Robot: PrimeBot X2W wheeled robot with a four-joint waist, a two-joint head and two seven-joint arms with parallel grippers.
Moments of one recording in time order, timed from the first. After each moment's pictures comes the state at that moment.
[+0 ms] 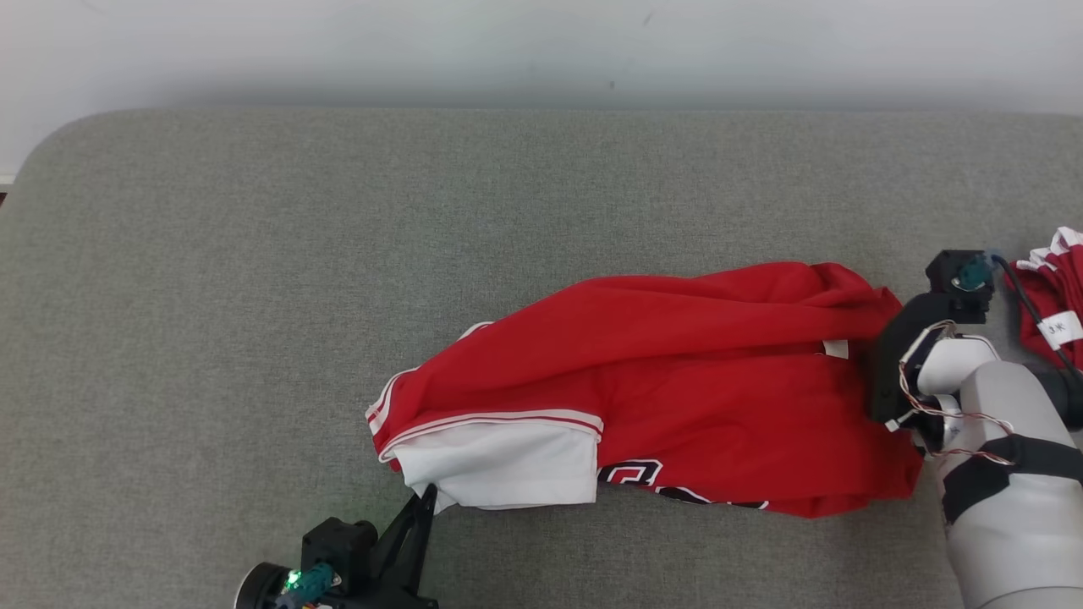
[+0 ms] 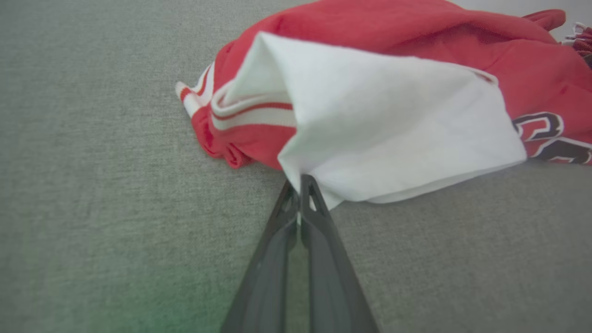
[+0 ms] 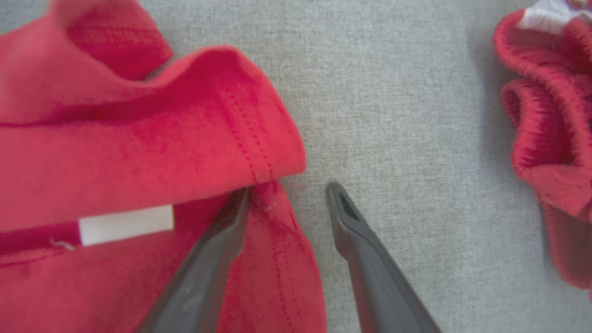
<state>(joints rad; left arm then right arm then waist) -0.25 0.14 -0.41 0.56 -0.37 -0.12 -0.25 -0.73 -0.22 -0.26 0.88 -0.13 0.13 0.59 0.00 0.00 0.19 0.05</state>
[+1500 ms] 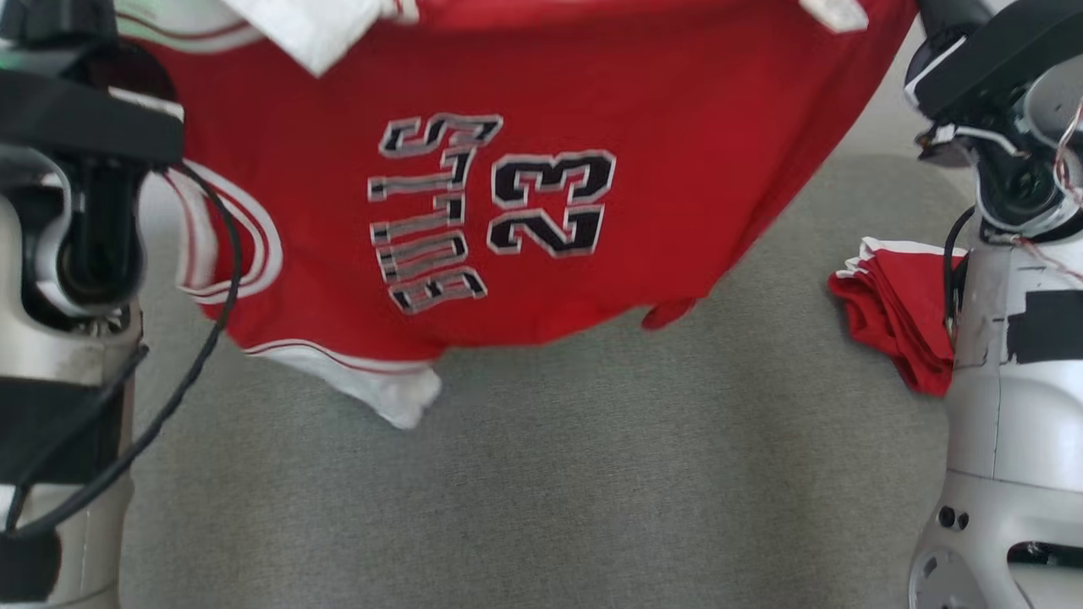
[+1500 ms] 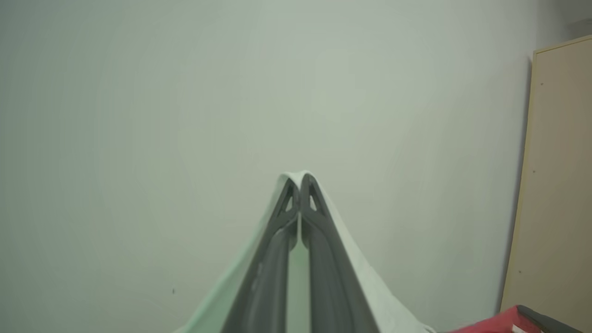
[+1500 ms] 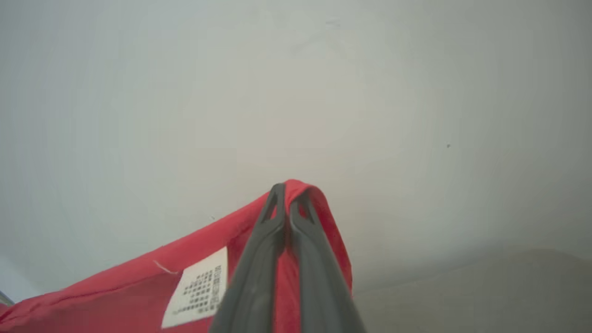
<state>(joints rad) -0.91 0.29 -0.11 0.19 -0.77 -0.10 -0.03 -0.97 -0.09 -0.25 0.32 0.41 0.13 0.56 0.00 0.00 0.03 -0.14</state>
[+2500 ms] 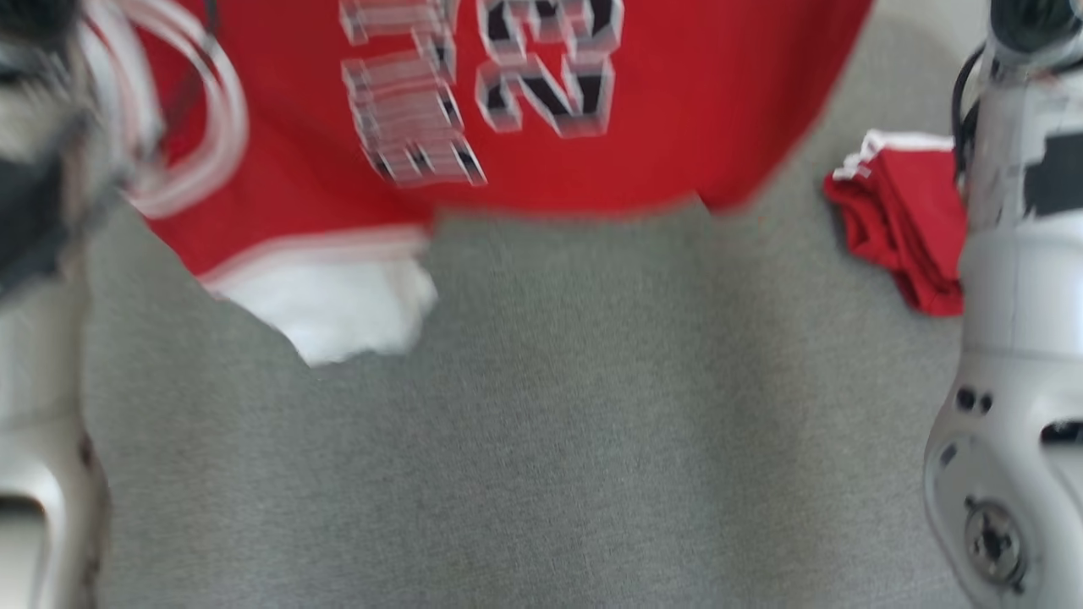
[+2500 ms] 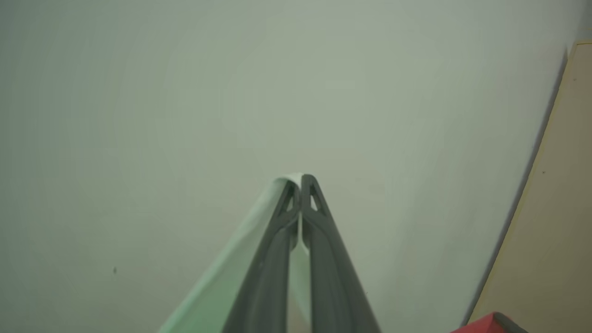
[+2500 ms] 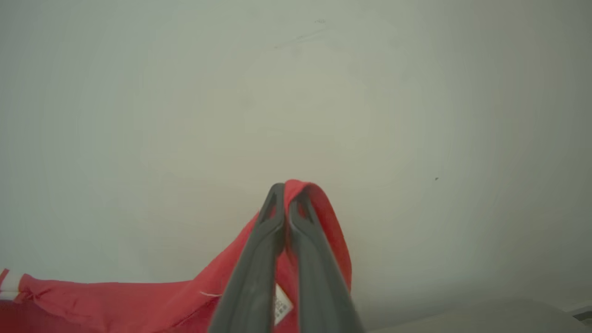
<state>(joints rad) -1.30 0.24 -0.15 0.42 -0.81 -0.04 0.09 -1.26 -0.09 -0.16 0.49 0.34 0.13 0.39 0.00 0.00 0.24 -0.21</state>
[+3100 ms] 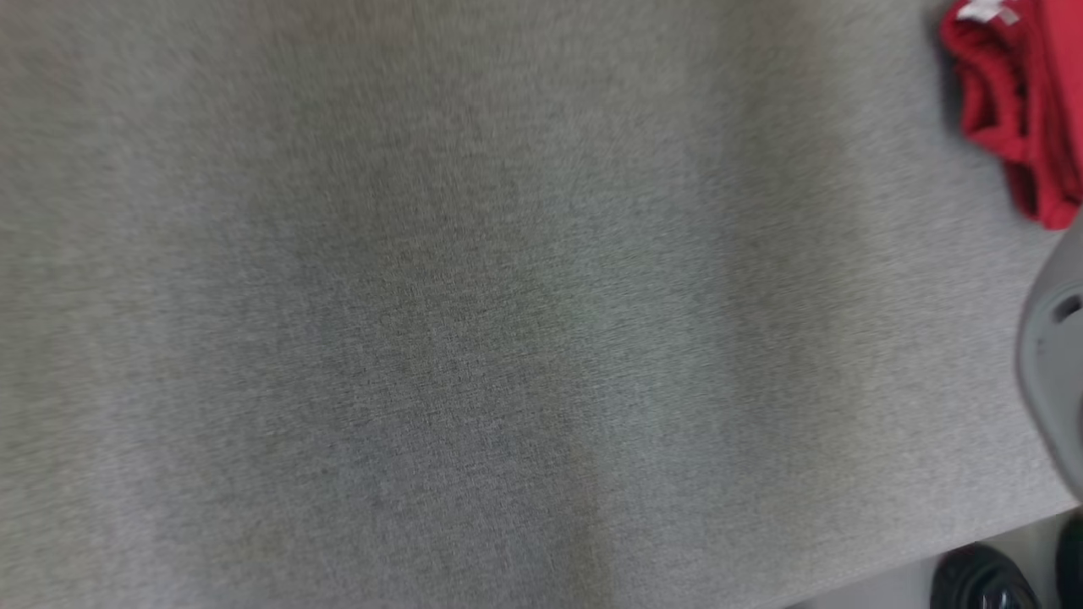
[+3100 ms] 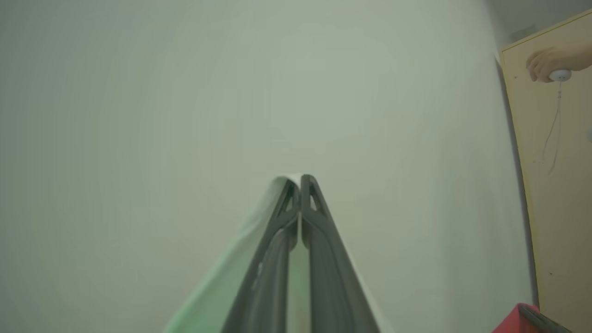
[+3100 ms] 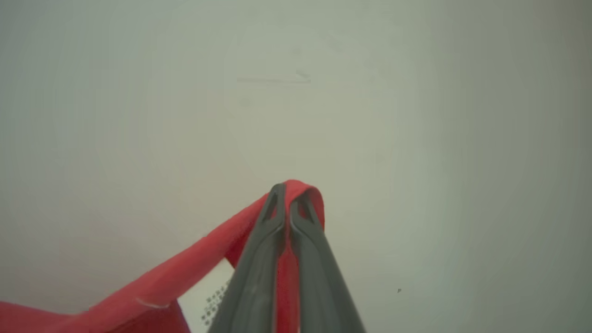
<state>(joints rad) -1.83 0.26 -0.33 0.46 -0.60 -0.12 -0.25 -1.66 -0.11 -0.19 0.63 0.04 0.13 -0.16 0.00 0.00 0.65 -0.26</state>
